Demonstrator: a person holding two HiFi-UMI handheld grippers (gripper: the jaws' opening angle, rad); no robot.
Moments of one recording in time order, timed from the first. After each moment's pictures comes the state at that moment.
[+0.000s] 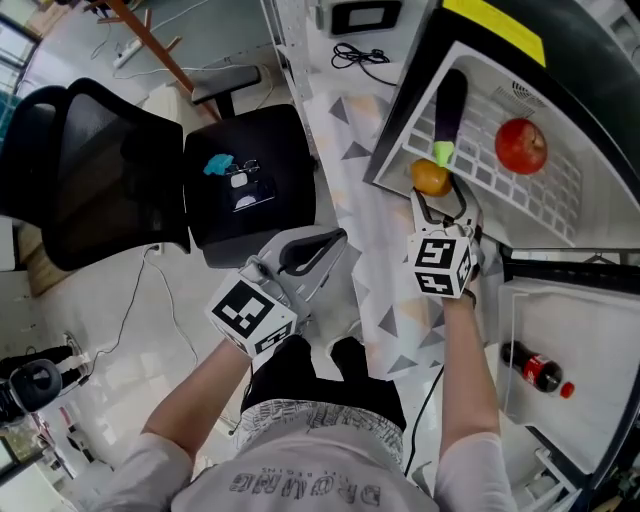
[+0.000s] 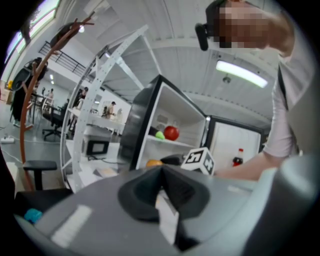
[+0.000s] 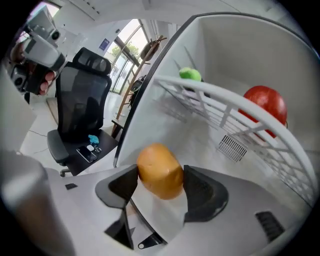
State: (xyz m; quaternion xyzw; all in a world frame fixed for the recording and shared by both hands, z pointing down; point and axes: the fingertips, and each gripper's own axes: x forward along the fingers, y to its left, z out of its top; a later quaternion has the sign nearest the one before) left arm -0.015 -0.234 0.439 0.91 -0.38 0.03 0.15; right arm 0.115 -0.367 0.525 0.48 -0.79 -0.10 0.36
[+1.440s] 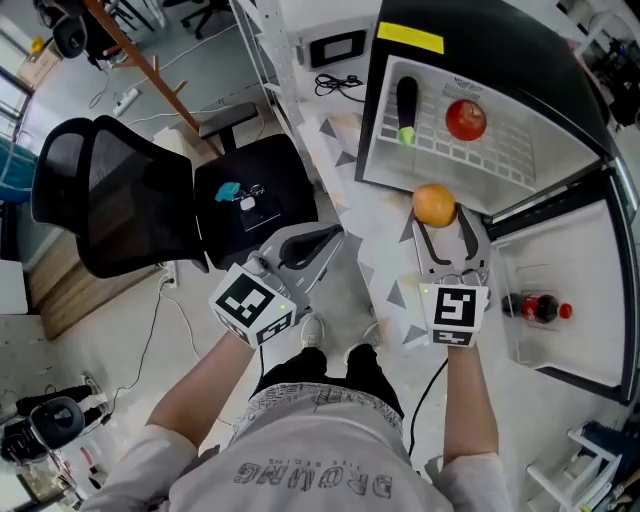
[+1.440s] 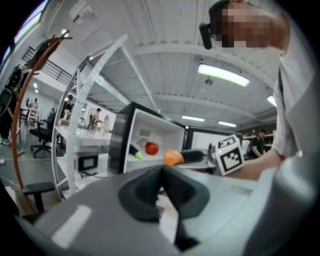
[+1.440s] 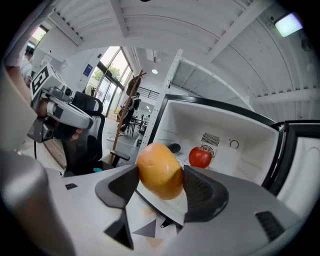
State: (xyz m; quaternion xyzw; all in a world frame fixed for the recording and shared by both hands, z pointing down) left arm -0.018 -0.174 0.353 0.94 -0.33 0.03 0.09; right arm 0.122 -0.222 0.372 0.54 -0.81 -0.07 0.22
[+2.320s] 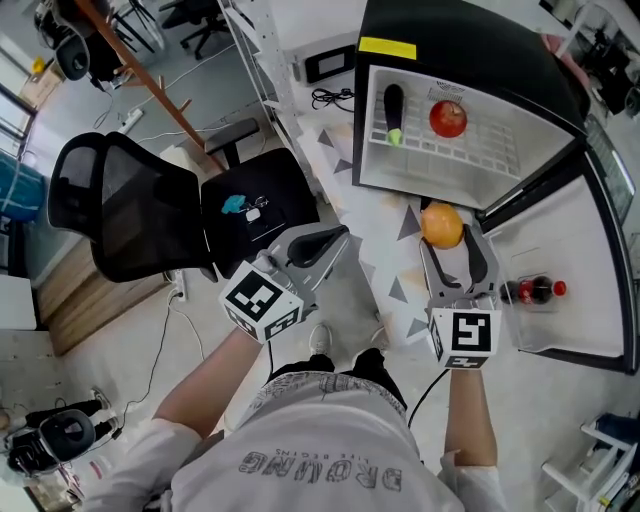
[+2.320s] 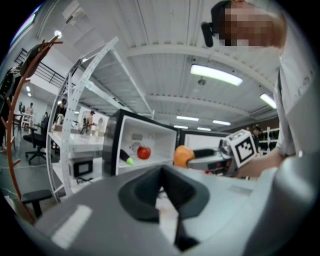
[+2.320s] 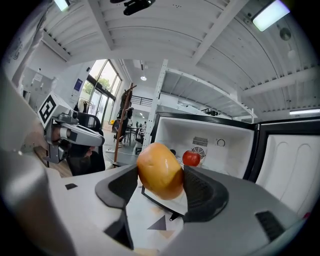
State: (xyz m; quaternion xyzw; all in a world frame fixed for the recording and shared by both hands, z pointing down) left arm -0.005 -0.151 0.327 0.95 -0.31 0.03 0.07; right arm 0.140 -0.158 0.329 0.56 -0.81 -0.03 0.16
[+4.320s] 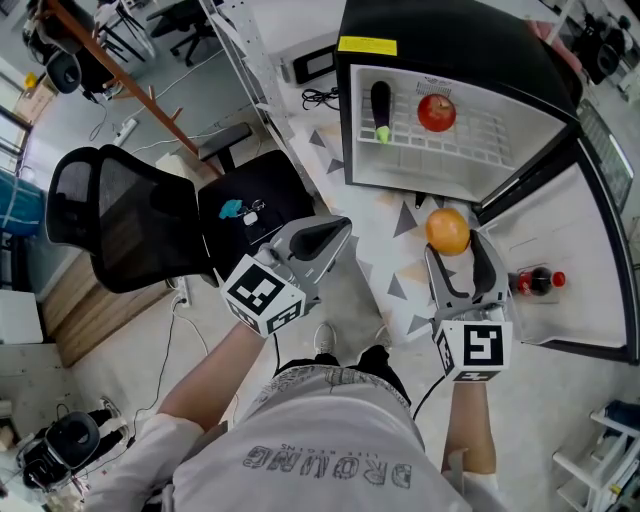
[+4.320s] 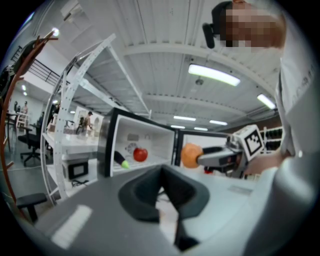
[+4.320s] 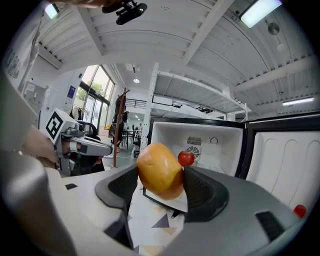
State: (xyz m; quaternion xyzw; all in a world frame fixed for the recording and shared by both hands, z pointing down) left arm 0.014 -0.163 0.323 0.95 -0.29 0.03 0.06; right arm 0.158 -0.139 0.312 0.58 -0.80 0.01 0.13
